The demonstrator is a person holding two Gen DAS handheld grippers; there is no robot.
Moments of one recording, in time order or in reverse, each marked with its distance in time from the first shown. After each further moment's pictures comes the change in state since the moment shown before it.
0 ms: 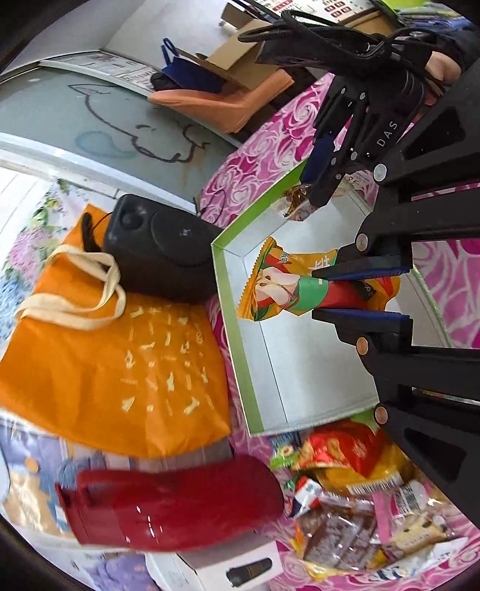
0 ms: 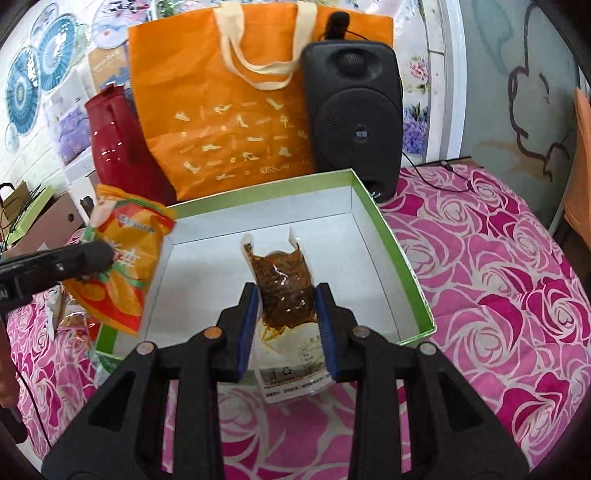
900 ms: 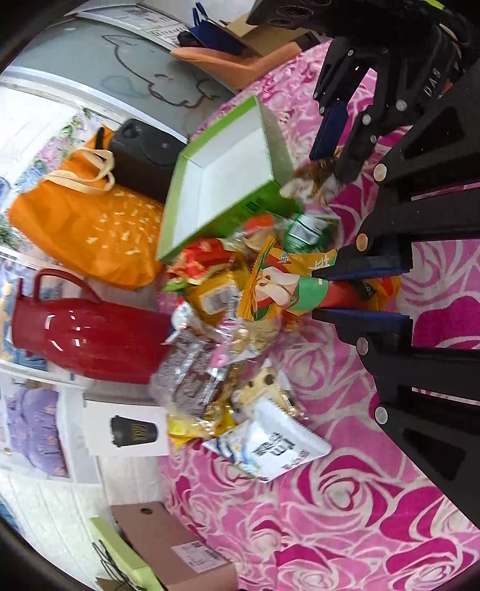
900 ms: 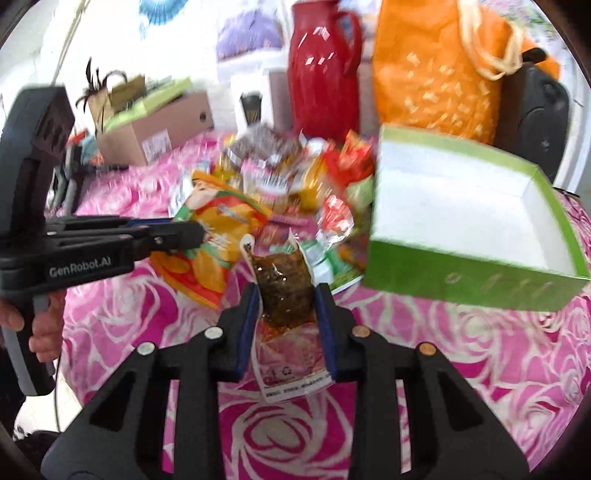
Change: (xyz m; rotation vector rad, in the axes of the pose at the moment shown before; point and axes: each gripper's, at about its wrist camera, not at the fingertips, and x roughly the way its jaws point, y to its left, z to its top) left arm -0.112 0.123 -0.135 -0.203 -0.002 0.144; right arm -0.044 0.186 -0.078 -0.285 0.077 0.293
